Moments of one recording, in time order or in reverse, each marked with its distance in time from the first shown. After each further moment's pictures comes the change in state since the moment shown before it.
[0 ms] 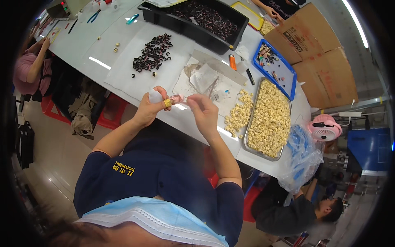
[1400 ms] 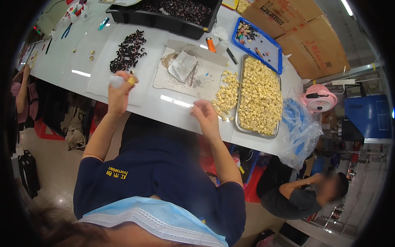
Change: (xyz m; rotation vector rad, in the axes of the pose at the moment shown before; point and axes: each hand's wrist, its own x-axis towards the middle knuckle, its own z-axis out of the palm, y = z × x) left_hand 0.027 0.015 -0.026 0.077 0.258 0.221; right_hand -0.056 0.022 -0.047 0.266 0.111 0.243
